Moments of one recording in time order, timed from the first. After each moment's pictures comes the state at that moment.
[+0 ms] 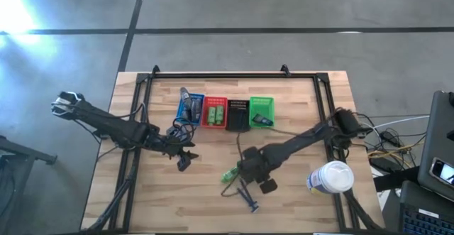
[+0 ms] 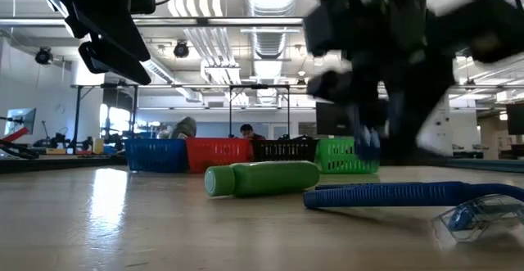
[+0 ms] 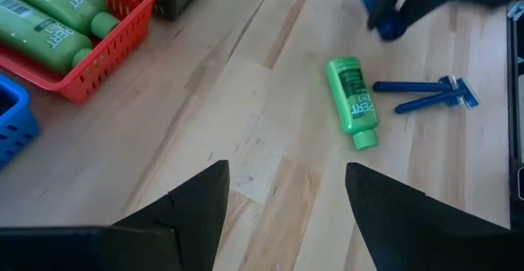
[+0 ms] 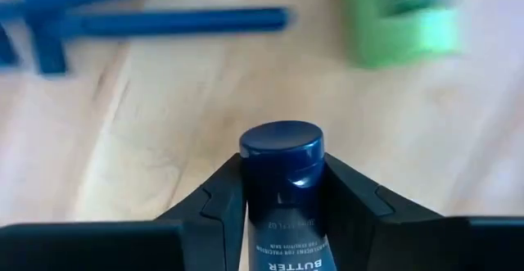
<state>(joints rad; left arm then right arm) -0.33 1.08 0.71 -0.42 -0.26 -0.74 0.33 1.92 1.30 -0.73 -0.07 -0.04</state>
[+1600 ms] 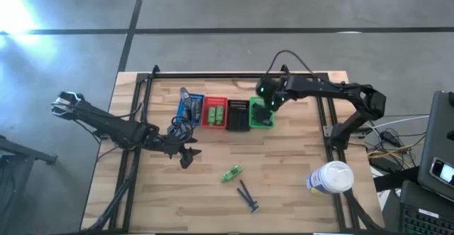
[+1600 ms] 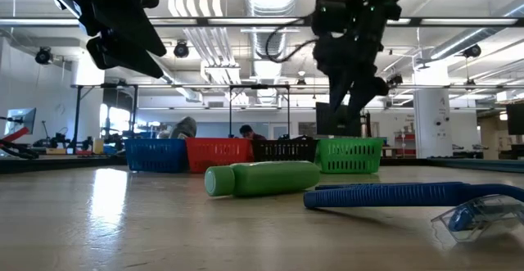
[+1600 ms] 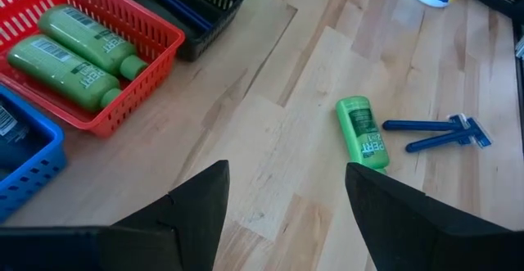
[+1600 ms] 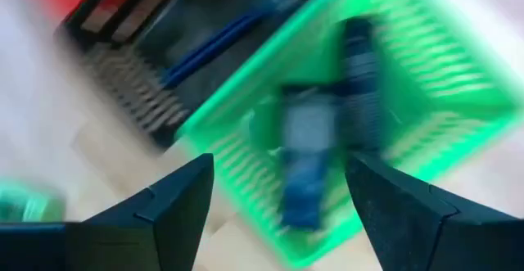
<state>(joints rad) -0.33 1.08 0.72 -0.36 -0.37 -0.73 -0.36 1.58 1.17 -0.81 -0.10 0.49</state>
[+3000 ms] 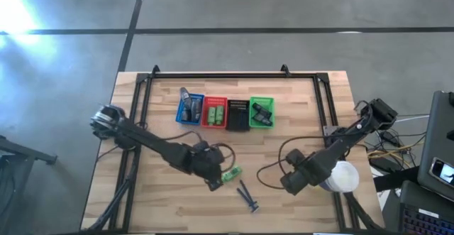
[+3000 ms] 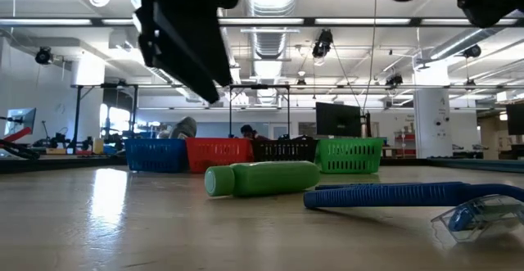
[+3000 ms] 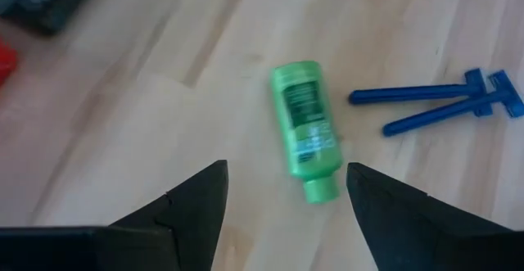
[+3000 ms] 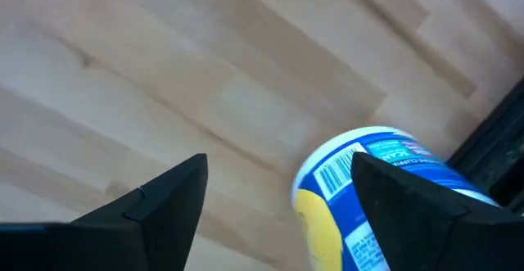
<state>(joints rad) -0.40 1.71 1.25 -0.56 -0.31 -0.77 0.65 1.53 1.11 -1.20 0.00 1.66</state>
